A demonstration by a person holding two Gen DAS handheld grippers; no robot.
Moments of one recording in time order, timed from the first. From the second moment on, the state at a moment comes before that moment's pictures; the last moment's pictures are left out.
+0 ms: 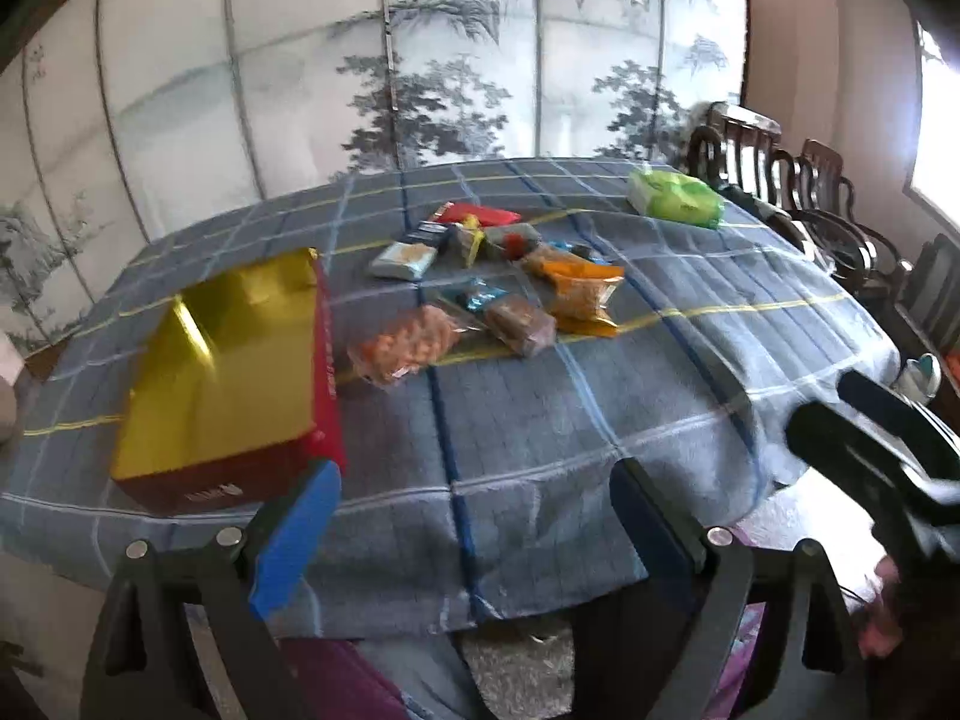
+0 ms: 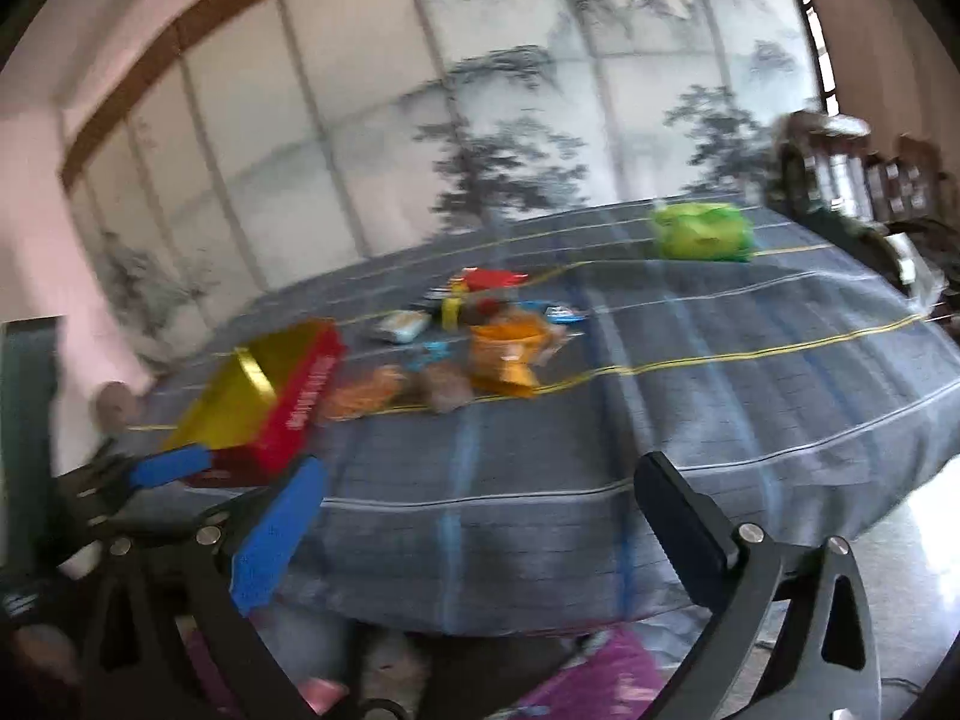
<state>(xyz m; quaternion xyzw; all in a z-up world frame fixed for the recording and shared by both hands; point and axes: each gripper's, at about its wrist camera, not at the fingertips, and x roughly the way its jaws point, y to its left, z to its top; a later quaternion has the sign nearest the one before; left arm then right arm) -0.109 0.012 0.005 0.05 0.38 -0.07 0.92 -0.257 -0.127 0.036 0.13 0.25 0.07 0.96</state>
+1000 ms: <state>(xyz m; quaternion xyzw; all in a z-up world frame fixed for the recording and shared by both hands) -0.091 0.061 0.039 0.05 0.37 -0.05 0.93 -0.089 -0.078 0.026 0.04 0.39 0.26 0.88</state>
